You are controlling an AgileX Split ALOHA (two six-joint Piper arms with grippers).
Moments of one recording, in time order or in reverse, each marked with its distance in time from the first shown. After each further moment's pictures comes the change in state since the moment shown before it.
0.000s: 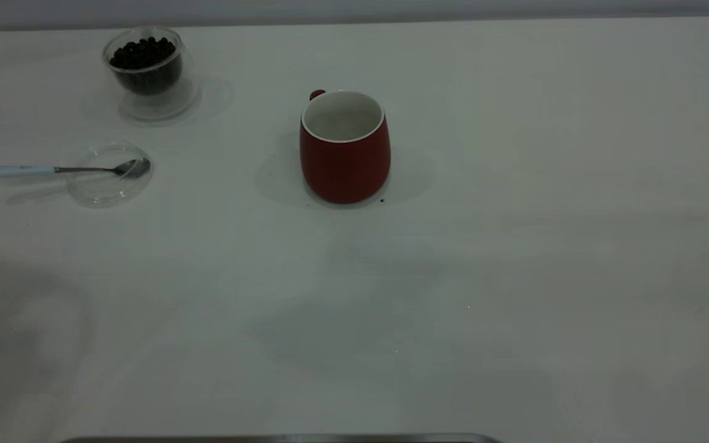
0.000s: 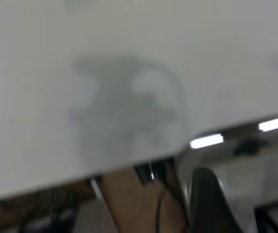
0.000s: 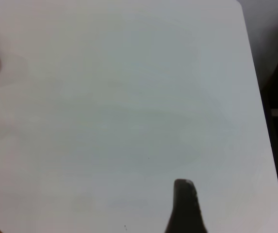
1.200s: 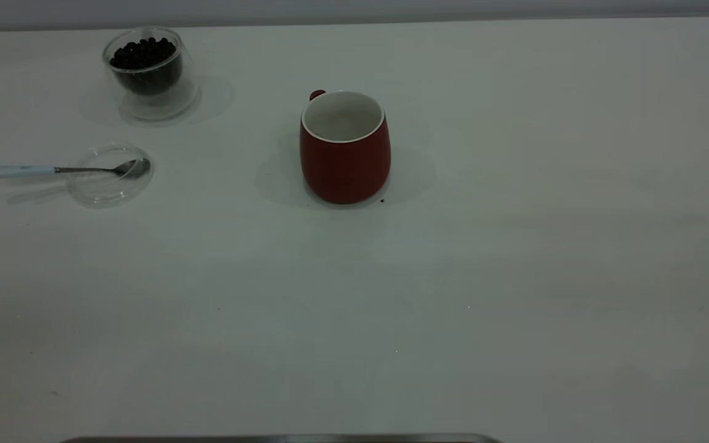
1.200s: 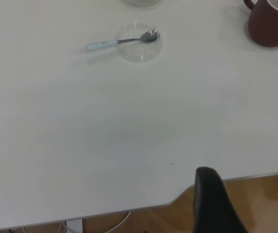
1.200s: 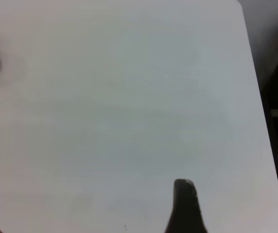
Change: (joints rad) left arm -0.001 -1.151 0.532 0.000 -0.022 -0.131; right arm 0.000 0.000 0.000 0.000 0.000 0.000
